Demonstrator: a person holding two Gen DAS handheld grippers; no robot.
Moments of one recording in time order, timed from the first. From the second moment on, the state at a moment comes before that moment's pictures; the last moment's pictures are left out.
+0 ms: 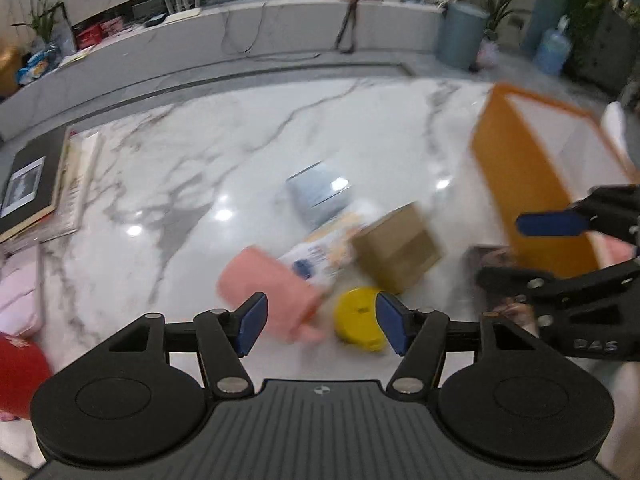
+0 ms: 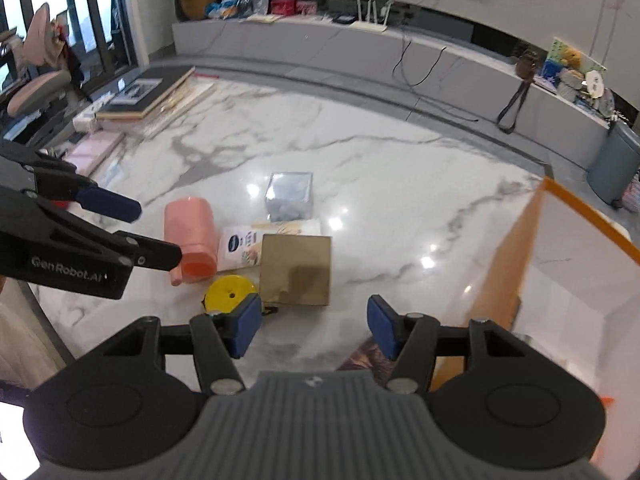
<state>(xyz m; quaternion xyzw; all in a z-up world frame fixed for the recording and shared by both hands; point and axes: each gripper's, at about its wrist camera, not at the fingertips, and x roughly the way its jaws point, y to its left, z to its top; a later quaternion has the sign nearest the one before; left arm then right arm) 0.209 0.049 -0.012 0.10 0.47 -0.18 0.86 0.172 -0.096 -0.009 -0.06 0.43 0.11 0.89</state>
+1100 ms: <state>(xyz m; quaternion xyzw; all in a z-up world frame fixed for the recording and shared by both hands) 0.263 0.085 -0.087 0.00 0.62 -0.11 0.78 0.226 -0.063 -0.075 -0.10 0.50 0.13 0.85</state>
